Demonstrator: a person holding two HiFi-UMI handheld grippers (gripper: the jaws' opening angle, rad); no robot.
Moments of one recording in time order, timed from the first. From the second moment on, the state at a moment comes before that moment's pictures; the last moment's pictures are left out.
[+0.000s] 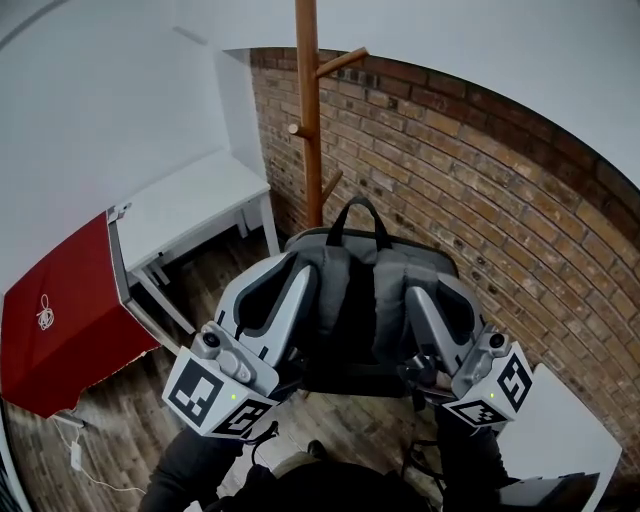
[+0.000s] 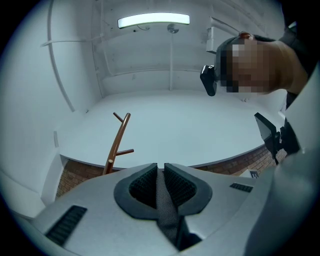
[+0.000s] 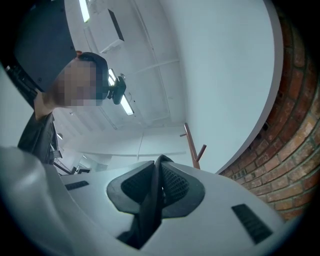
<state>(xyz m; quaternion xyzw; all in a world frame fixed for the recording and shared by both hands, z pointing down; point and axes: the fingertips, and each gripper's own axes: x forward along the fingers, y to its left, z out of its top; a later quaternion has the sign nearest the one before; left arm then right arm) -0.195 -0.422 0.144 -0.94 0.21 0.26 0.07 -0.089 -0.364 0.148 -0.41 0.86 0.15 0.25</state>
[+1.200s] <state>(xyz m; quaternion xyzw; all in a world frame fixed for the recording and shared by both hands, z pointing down) -0.111 -0.529 0.073 -0.93 0.24 0.24 0.11 -0.005 -0.487 0.087 -0.39 0.86 0.17 0.29</state>
